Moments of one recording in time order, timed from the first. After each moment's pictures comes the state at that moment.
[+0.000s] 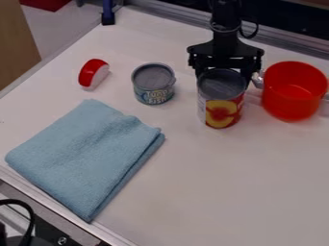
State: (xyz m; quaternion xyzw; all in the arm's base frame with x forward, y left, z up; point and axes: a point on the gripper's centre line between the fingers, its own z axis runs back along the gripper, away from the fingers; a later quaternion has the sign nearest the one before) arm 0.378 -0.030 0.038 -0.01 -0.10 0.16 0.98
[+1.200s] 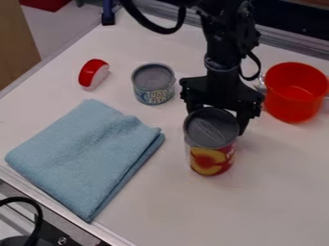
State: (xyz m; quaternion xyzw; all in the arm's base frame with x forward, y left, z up) arm 0.301 -0.056 0.033 0.00 -0.07 0.07 0.99
